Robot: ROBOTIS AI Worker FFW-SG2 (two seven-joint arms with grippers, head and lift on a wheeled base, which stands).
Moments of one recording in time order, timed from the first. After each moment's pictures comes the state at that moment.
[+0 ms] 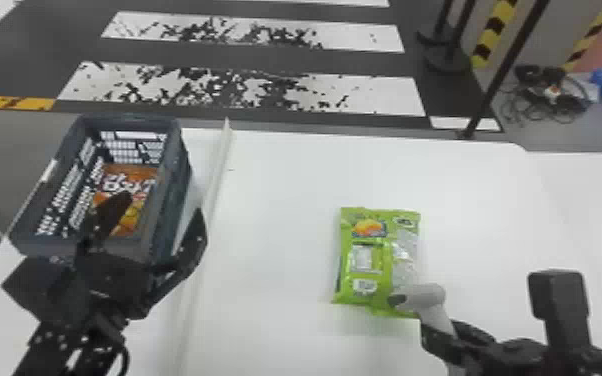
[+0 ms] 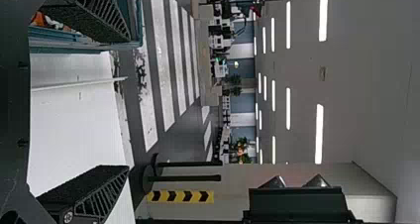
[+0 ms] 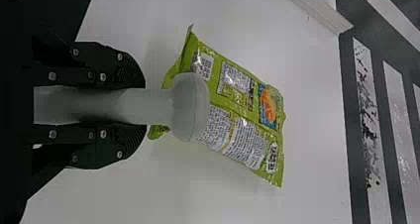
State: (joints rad) left arm 0.62 0.17 -0.03 -2.10 0.06 -0.10 -0.12; right arm 0.67 -0.13 -0.16 -2.49 -0.06 1.17 0.46
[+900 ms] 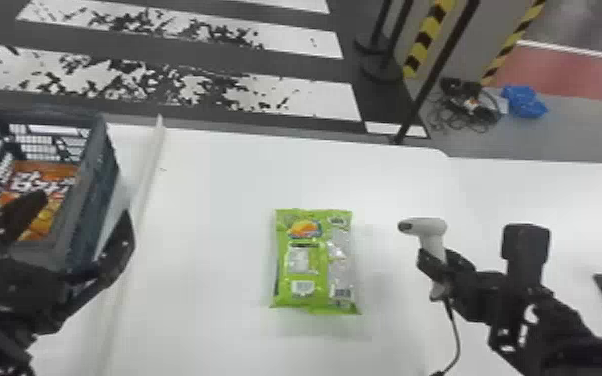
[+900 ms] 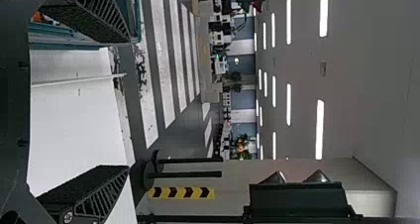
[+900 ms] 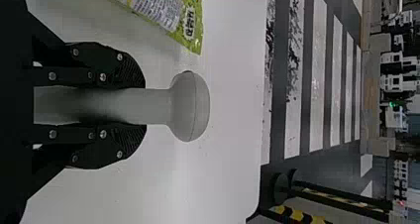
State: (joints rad) left arm 0.62 0.18 -0.03 -2.11 0.06 -0.08 -0.13; right arm 0.48 -0.15 -0.35 -2.17 -0.09 0.79 0.32
